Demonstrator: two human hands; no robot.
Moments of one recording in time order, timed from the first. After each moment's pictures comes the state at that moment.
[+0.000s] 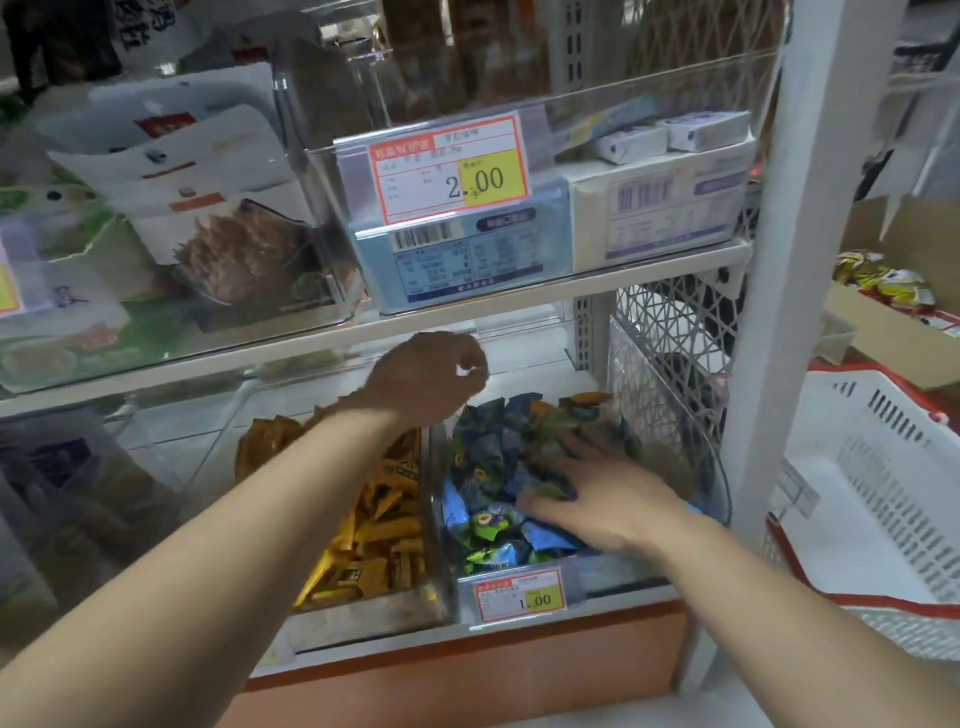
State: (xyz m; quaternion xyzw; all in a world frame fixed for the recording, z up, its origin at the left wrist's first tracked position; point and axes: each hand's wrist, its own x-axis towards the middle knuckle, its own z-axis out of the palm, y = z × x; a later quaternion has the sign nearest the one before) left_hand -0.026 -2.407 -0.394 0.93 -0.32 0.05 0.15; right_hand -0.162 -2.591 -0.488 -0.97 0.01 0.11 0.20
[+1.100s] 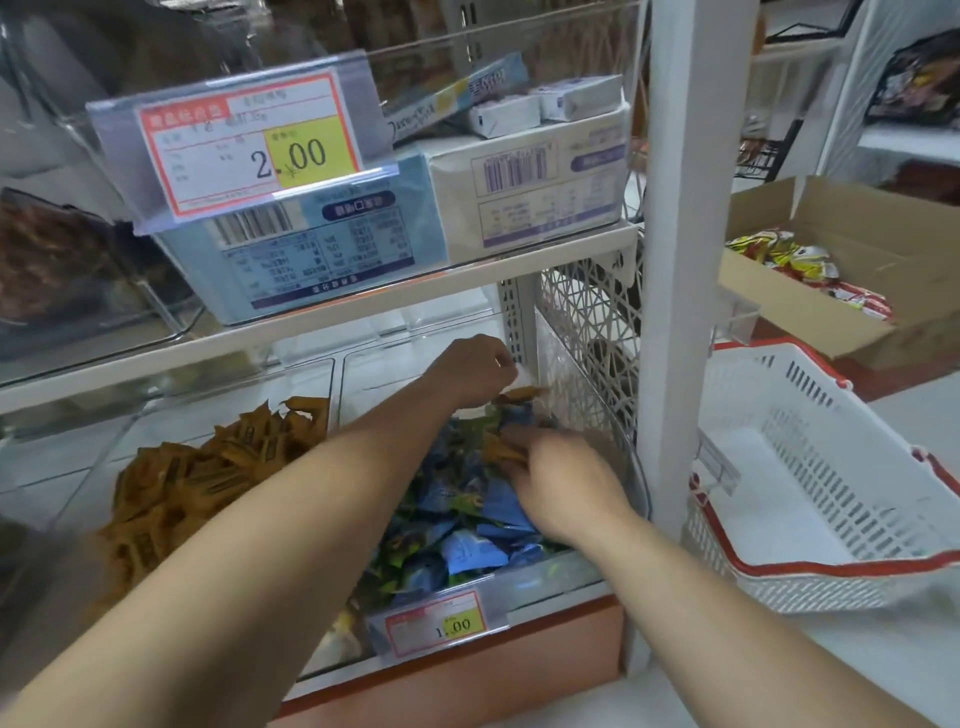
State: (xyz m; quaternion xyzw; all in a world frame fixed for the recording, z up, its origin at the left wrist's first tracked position) left_hand -0.001 -2.547 -0.447 0.93 -0.32 -0.09 0.17; right_hand -0.168 -2.611 -0.492 -0.95 0.10 -0.07 0.29
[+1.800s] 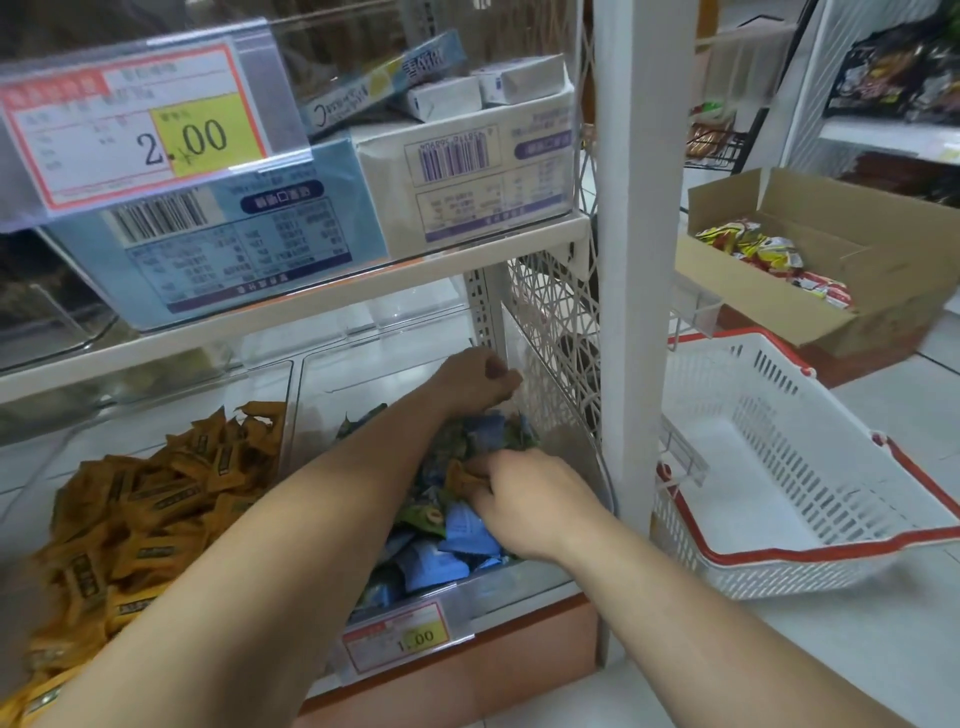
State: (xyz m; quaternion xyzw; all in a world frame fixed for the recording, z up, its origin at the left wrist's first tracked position) left_hand 0.009 -2.574 -0.491 0.90 -0.34 -0.13 0.25; right_hand -0.174 -2.613 -0.497 -0.96 0.05 -0.02 0.26
